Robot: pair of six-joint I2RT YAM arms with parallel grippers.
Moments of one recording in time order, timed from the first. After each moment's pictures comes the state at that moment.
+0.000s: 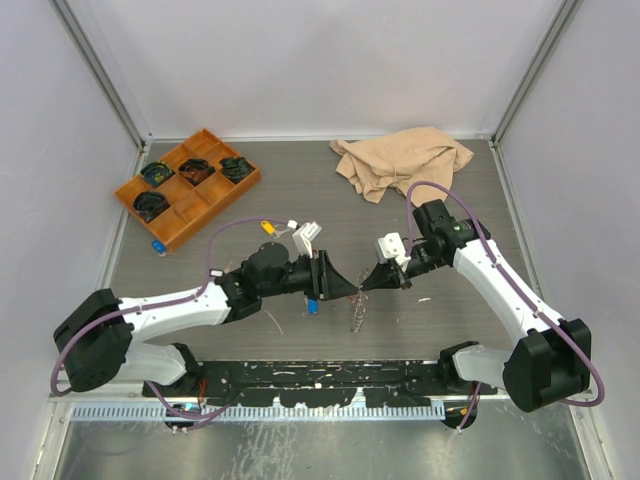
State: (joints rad) left arm -0.97 1.31 0.66 0.41 0.30 -0.93; right arm 0.31 1.21 0.97 -1.08 -1.21 -1.44
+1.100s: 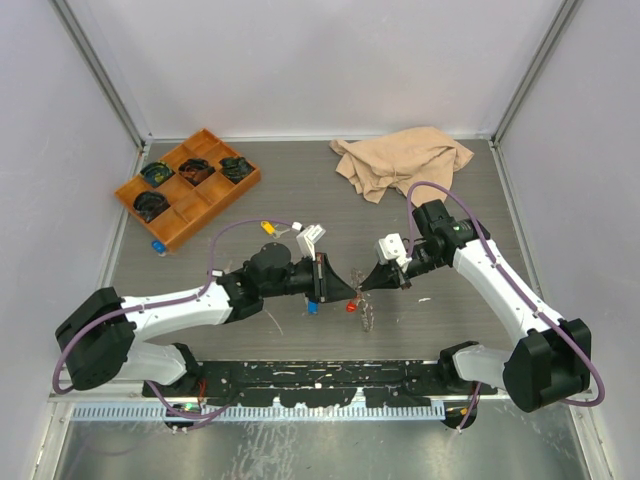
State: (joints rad) left arm -0.97 1.31 0.66 0.40 0.34 -0.93; right arm 0.31 1.21 0.97 -1.08 -1.23 -1.46
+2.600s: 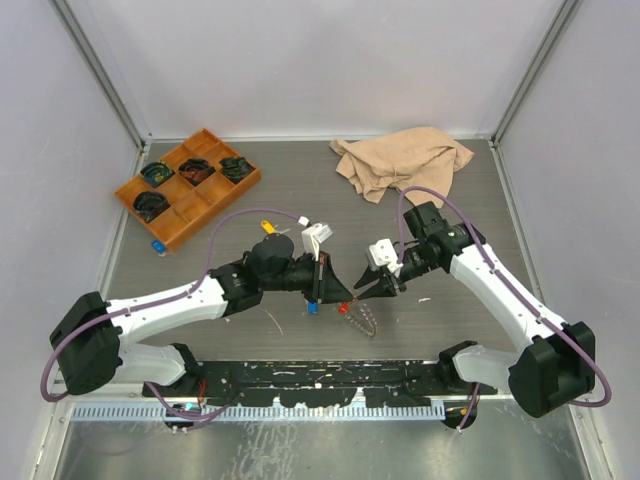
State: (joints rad) left arm -0.97 1.27 0.77 0.15 0.42 -0.75; right arm 0.38 1.18 0.96 -1.01 -1.18 -1.37
